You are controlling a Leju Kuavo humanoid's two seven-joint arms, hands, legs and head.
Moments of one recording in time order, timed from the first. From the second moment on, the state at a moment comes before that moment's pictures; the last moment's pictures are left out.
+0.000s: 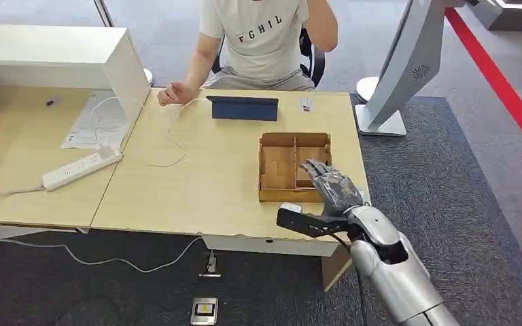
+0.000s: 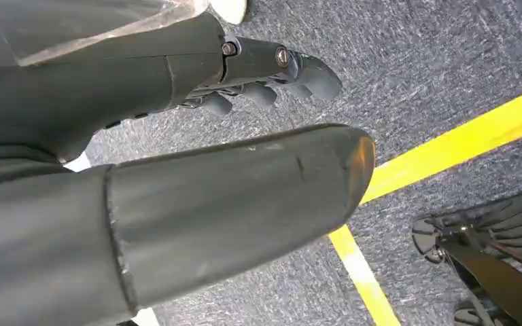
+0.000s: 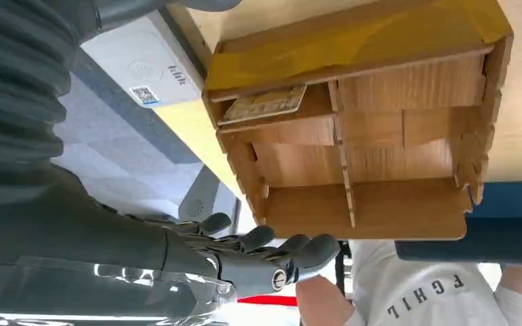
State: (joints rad) left arm -0.19 0.28 -1.51 -0.15 1.26 -0.08 -0.11; right arm -0.52 -0.11 0.54 -1.07 1.05 0.20 -0.03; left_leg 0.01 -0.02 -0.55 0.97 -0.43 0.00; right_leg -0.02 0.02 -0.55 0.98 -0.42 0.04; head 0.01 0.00
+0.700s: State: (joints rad) left arm -0.19 0.28 -1.52 -0.15 1.27 -0.08 -0.09; right arm -0.57 -0.07 0.54 -0.92 1.06 0.10 -0.07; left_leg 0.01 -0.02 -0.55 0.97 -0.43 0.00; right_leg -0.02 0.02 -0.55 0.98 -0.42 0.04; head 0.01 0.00
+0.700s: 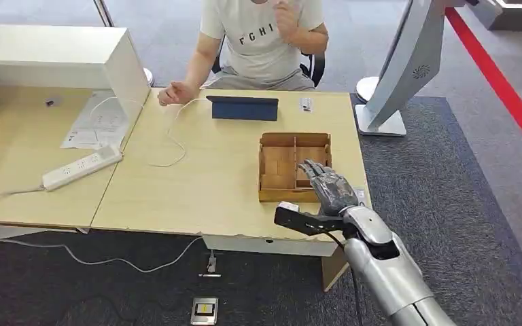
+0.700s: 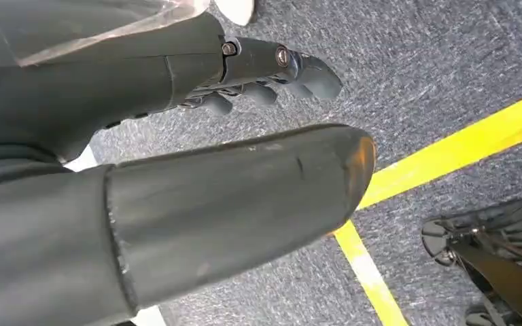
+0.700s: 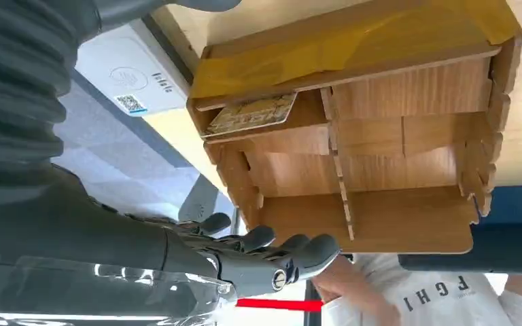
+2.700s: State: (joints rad) left arm -0.19 0.28 -1.53 -0.15 1.24 -0.07 -0.10; right arm -0.65 -0.03 0.55 -0.65 1.05 0.00 -0.17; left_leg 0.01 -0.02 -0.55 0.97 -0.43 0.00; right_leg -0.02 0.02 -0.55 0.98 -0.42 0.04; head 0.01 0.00
